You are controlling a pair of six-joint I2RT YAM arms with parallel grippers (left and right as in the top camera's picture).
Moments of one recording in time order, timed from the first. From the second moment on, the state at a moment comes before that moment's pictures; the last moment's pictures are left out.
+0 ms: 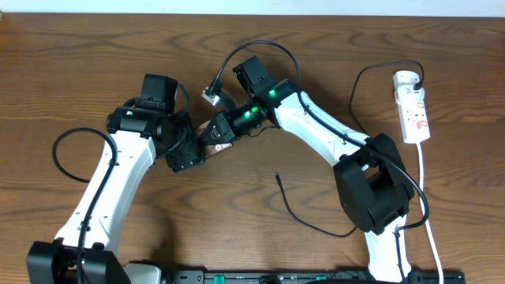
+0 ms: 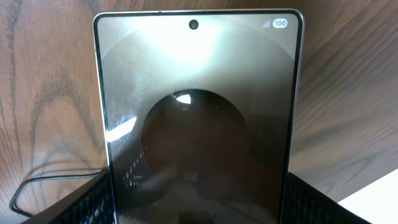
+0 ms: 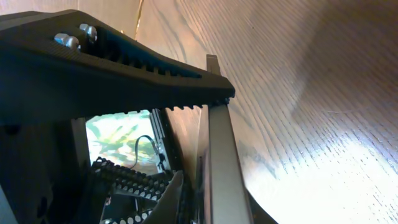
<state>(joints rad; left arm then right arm) -0.15 1.48 1.14 -0.96 0.23 -2.08 0.63 2.14 1.67 -0.60 -1.04 0.25</state>
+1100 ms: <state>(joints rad) -0.15 1.48 1.15 -0.95 0.23 -2.06 0.63 2.15 1.64 -0.61 -1.02 0.22</state>
